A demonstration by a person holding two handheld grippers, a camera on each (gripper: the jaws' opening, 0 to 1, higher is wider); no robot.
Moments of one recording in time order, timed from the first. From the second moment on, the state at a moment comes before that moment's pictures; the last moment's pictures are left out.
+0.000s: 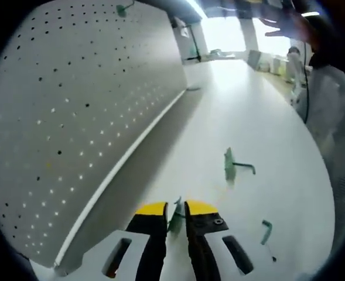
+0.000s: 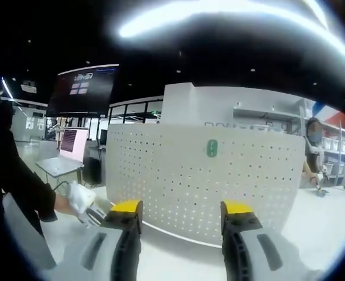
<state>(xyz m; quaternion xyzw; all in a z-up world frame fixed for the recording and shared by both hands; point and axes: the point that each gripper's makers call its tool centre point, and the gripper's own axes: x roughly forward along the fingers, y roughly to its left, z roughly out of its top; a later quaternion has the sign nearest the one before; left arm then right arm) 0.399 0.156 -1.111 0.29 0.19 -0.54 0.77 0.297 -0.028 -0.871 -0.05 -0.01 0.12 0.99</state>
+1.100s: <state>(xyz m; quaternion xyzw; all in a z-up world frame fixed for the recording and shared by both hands) 0.402 0.162 -1.100 0.29 0.20 -0.52 0.78 0.297 -0.024 -0.872 -0.05 -0.01 0.13 0.99</state>
